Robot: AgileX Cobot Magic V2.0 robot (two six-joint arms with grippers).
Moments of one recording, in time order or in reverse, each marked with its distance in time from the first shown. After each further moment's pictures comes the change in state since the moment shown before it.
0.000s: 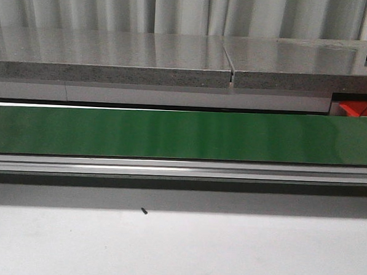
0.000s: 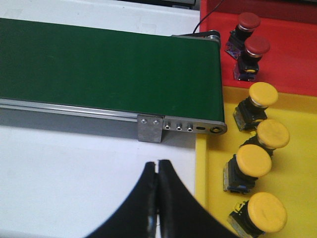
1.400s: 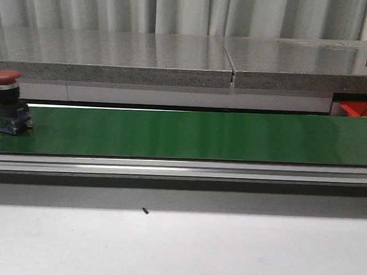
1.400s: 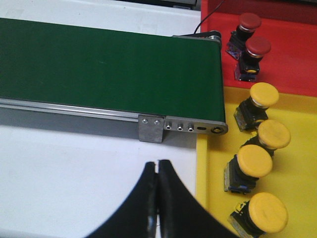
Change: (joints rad) left arm -0.041 -0.326 0.289 -0.008 -0.135 0.004; right arm 0.000 0.000 0.000 0.000 0.000 0.000
